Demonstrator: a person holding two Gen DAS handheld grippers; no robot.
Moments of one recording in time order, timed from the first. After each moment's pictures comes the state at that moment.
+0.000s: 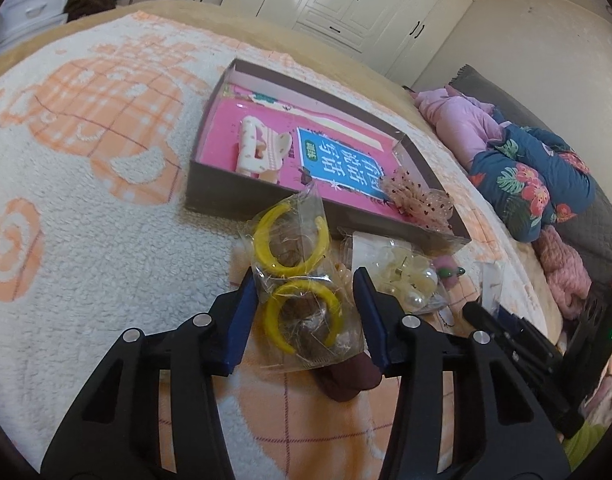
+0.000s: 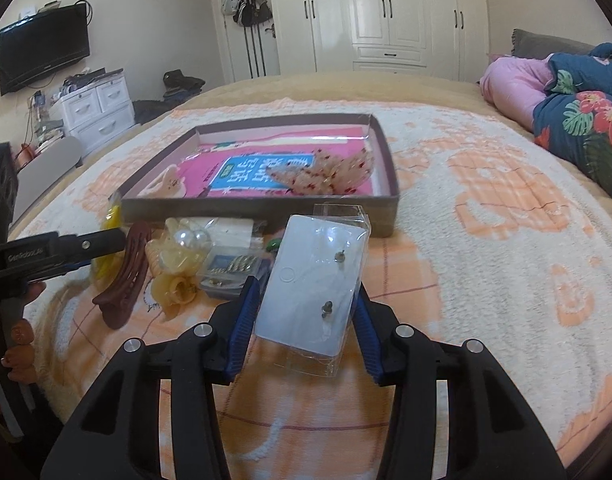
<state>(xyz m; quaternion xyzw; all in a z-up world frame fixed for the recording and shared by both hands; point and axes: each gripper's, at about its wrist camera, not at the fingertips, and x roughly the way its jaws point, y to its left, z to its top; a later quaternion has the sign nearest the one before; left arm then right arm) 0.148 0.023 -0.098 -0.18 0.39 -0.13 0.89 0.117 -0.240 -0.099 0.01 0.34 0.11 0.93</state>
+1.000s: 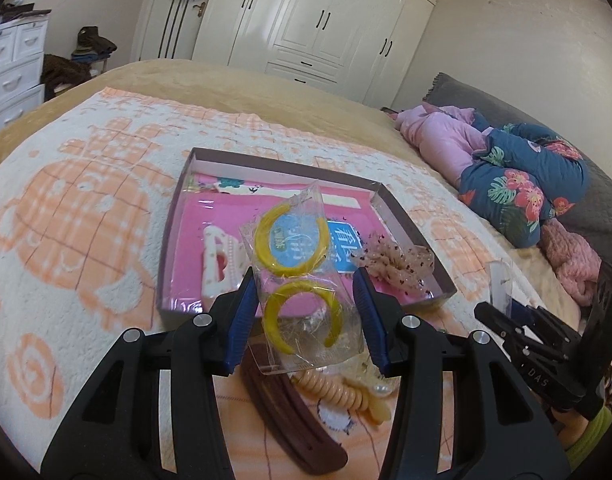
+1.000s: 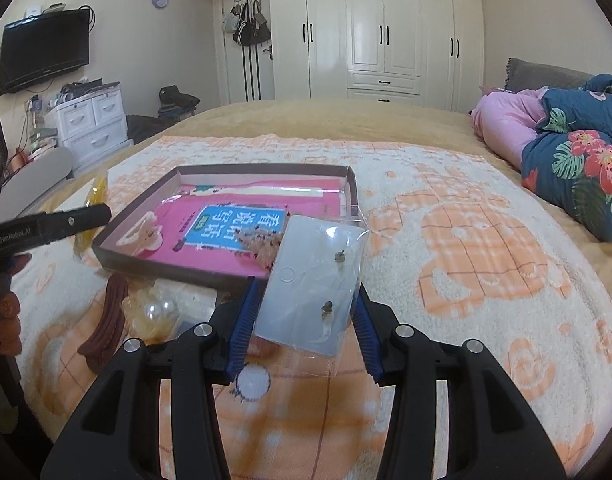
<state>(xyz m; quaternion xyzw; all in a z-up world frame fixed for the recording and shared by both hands) 0.181 0.000 -0.047 -0.12 0.32 -0.15 0.93 0.151 -0.256 -0.061 -0.01 0.30 0.10 0.95</state>
